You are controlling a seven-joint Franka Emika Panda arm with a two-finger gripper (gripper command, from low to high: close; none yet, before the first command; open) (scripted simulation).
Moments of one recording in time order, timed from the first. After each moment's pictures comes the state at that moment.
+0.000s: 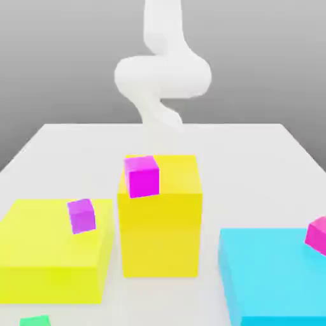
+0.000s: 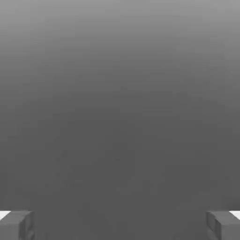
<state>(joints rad) 0.03 -0.71 -0.05 -2.29 0.03 2.31 0.74</state>
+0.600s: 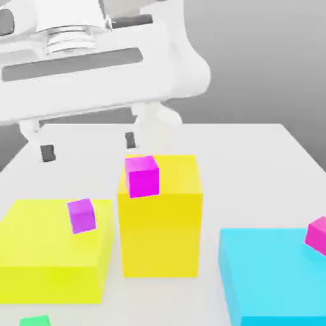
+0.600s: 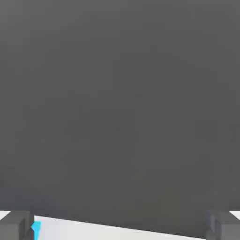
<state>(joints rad) 0.11 -0.05 -0.32 -2.20 0.31 2.41 0.26</state>
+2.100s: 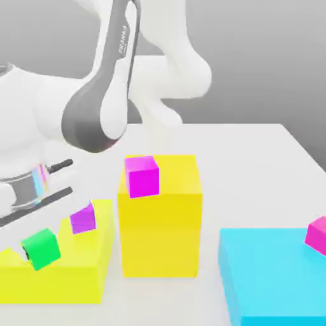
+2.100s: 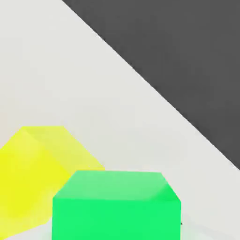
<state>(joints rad) -0.09 0.08 -0.34 -2.39 0.11 2.41 -0.68</state>
